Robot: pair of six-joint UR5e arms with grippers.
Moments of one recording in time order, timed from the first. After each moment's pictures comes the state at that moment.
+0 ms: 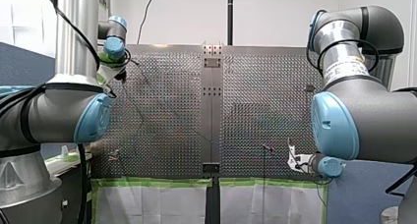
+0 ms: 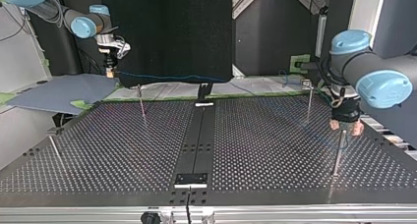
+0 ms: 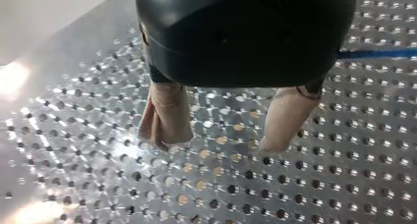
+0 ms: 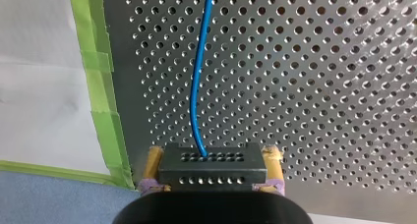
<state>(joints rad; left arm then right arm) 0.17 -1.65 -1.68 -3.24 -1.71 -2.49 1.59 -0.68 1.89 -1.01 1.30 1.53</state>
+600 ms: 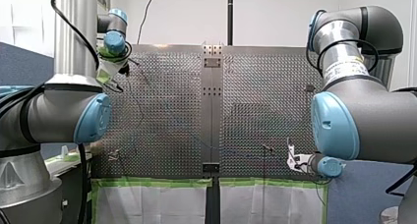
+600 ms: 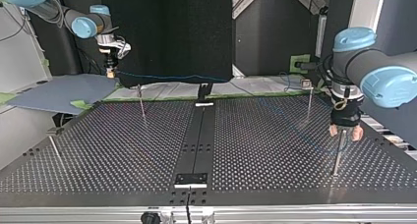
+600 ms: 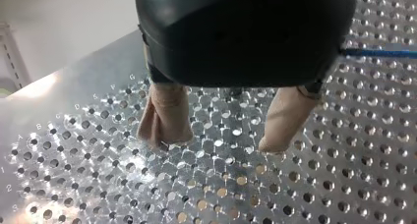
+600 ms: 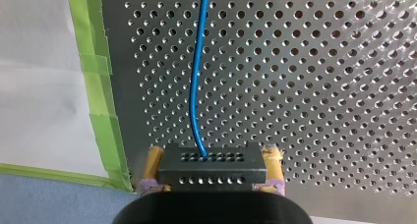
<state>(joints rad) 0.16 -1.62 -1.67 -3.26 -1.66 -2.62 1.60 -0.68 1.89 -1.01 1.30 1.53</state>
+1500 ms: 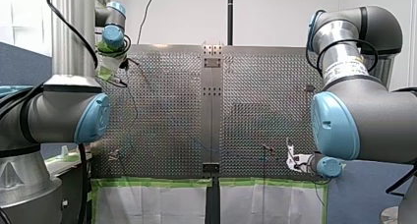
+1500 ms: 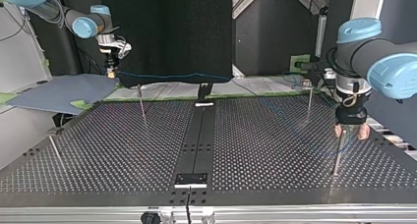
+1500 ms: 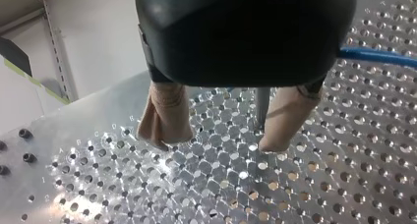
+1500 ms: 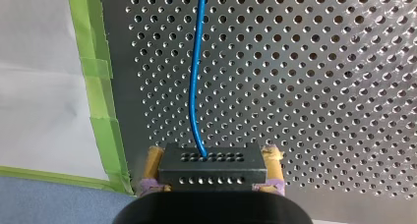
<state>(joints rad) 0.16 -1.55 -1.69 -3.26 -1.67 -2.74 1.60 -0.68 1.89 -1.01 1.29 1.53</state>
